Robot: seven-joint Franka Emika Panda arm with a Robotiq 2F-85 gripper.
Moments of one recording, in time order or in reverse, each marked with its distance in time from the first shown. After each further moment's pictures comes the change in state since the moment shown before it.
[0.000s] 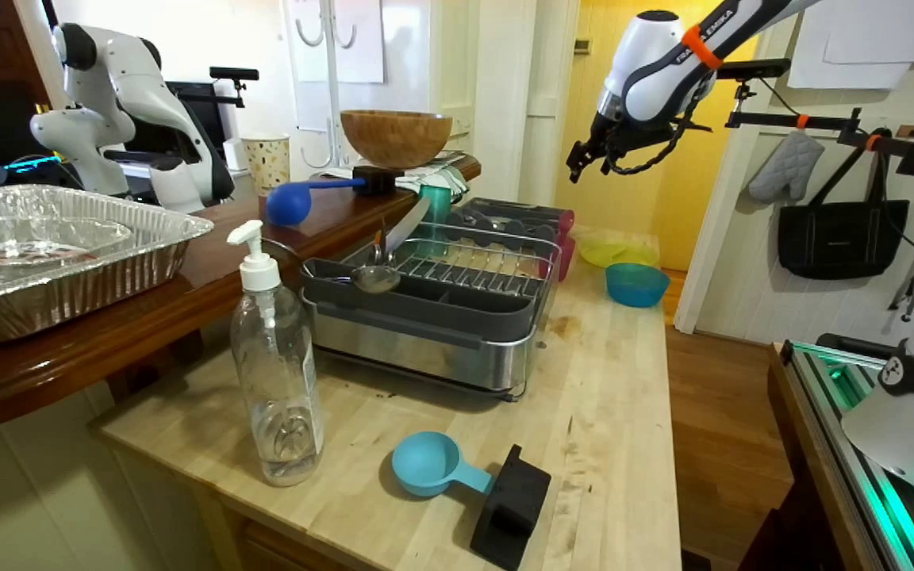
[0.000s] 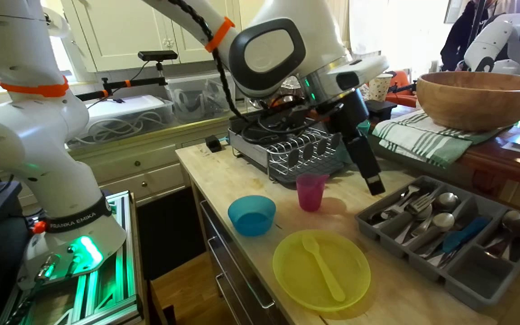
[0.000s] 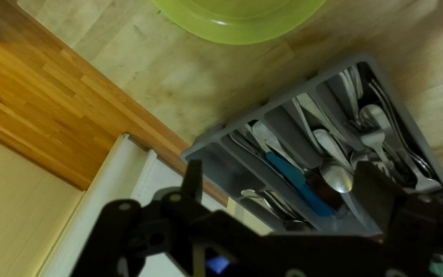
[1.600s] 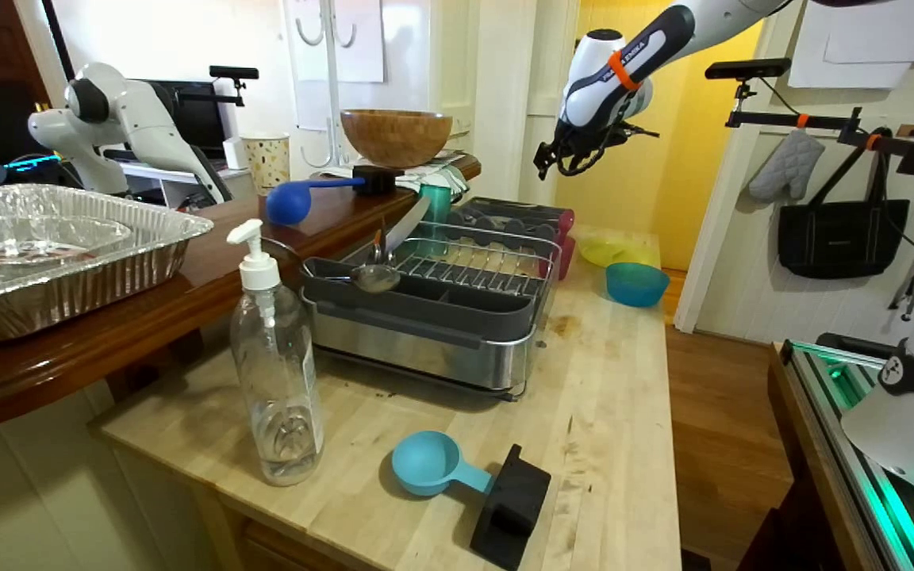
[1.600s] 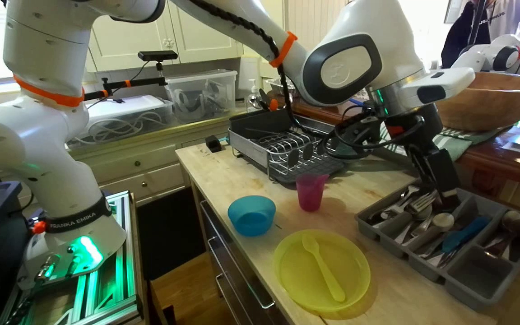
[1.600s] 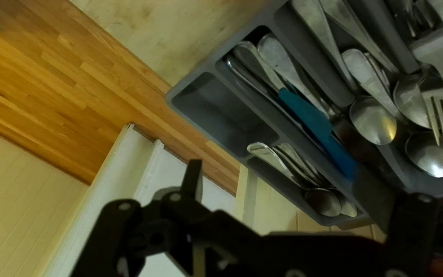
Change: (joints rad) arm 0.005 0.345 -0.026 0.435 0.193 -0.092 -0.076
